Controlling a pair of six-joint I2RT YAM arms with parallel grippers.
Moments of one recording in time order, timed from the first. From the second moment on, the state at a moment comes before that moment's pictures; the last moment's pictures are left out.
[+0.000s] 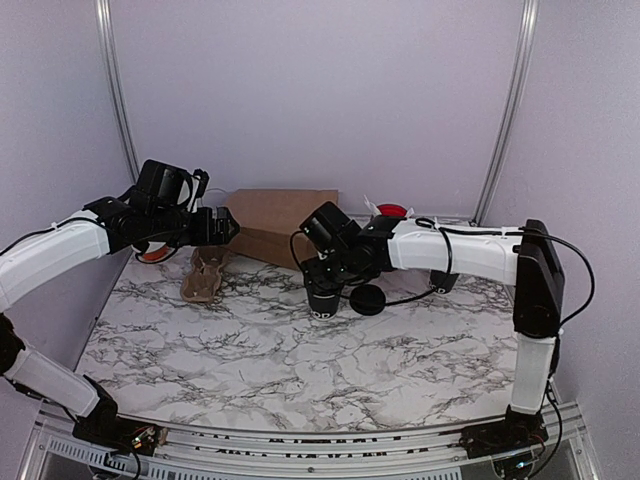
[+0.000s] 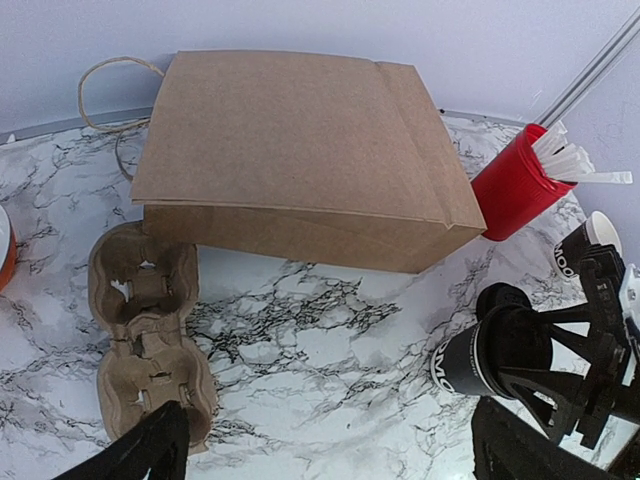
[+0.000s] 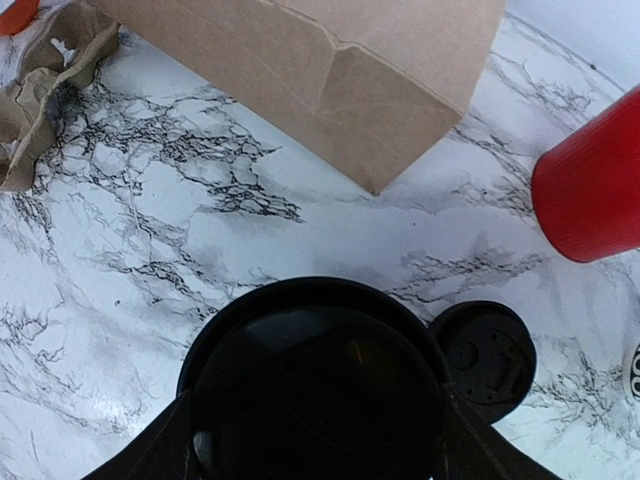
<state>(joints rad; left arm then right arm) -0.53 1.37 1.20 -0.47 -0.03 -0.38 0.94 1.98 1.65 -0.63 0.34 0.44</state>
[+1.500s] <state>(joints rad) -0.52 1.43 1.20 -0.45 0.00 -0.43 0.37 1.13 0.79 -0.69 0.47 0.64</state>
